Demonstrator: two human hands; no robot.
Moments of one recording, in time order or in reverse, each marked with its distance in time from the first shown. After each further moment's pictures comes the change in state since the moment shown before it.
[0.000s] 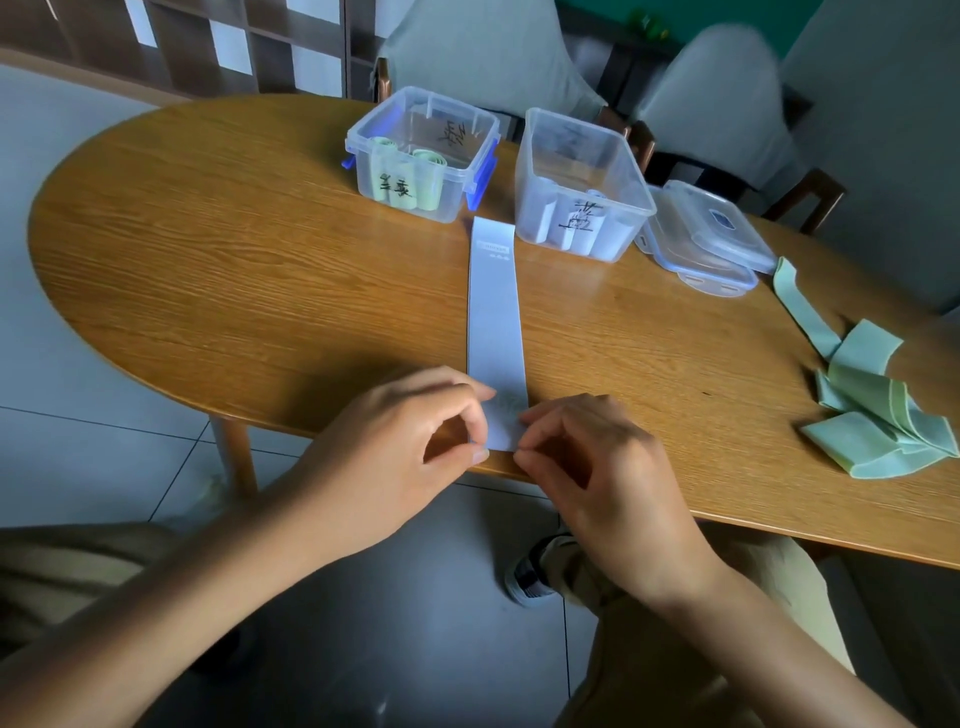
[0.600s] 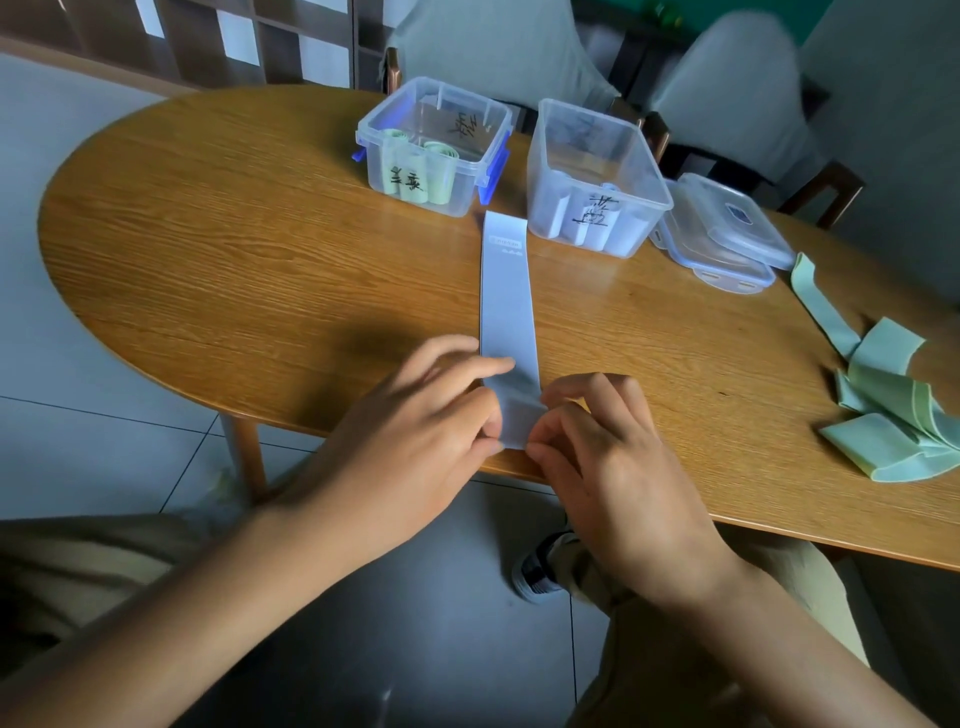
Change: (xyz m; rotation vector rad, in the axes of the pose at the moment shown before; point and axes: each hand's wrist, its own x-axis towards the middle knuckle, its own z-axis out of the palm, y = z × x) left_hand 0.002 -0.001 0.004 0.344 0.050 0.233; right_hand 0.005 0.002 0.004 -0.313 -0.064 -0.108
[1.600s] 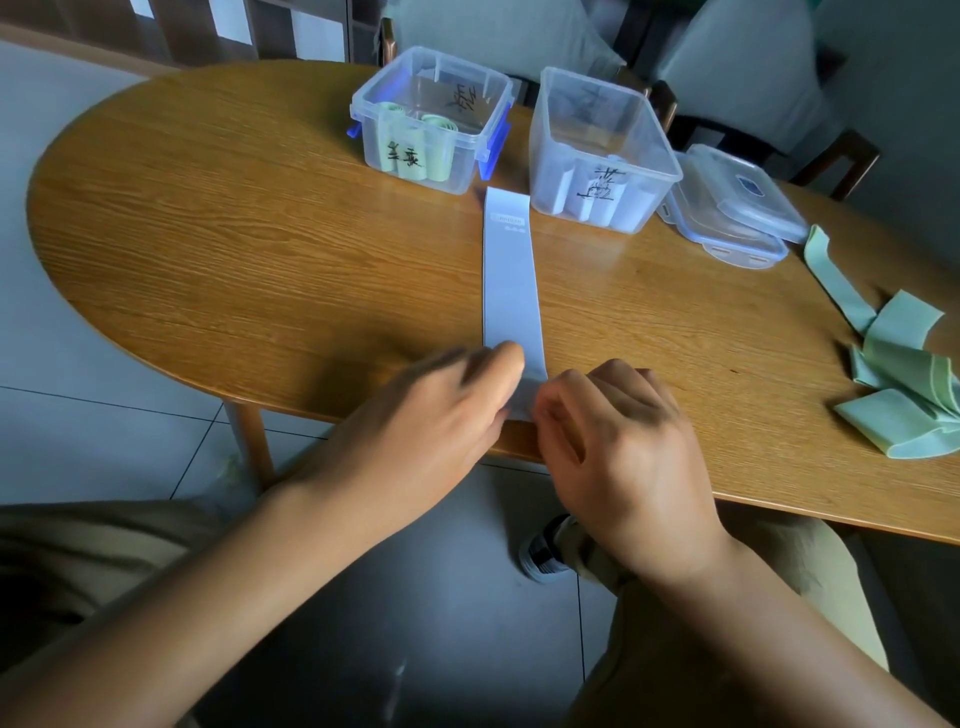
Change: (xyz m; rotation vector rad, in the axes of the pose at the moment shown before) left_hand 0.008 0.011 0.000 0.028 0.133 -0.008; right_hand 0.004 -0.010 0.006 -0.151 0.288 -0.061
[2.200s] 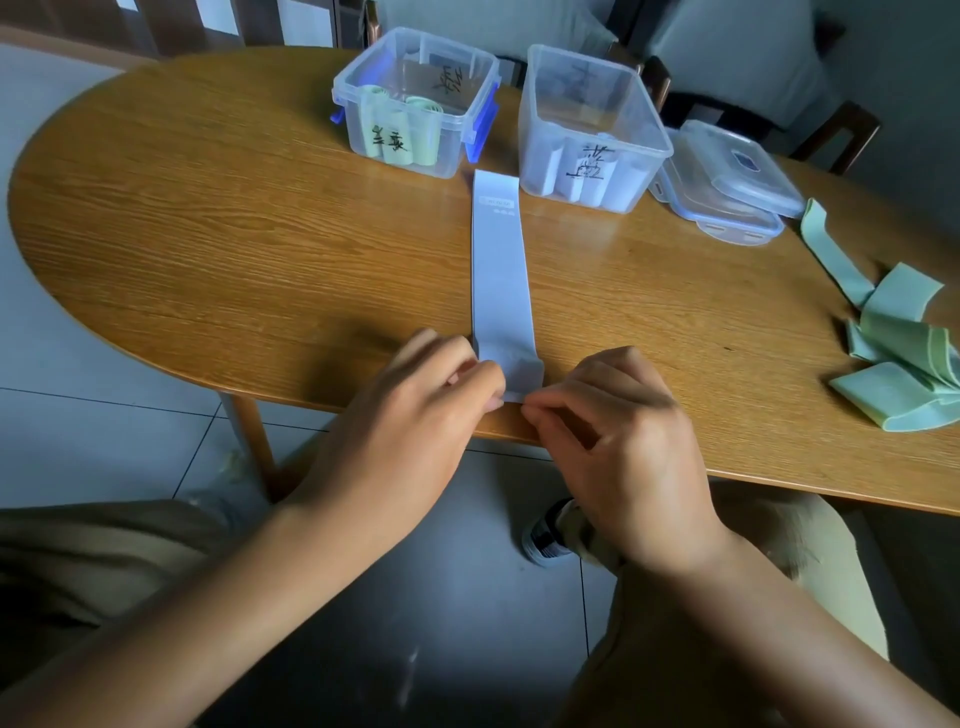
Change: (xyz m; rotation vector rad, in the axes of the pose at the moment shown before) left_hand -0.014 0.000 0.015 0.006 0.056 -0.020; right_hand -0.013 0.008 0.002 0.207 0.004 0.092
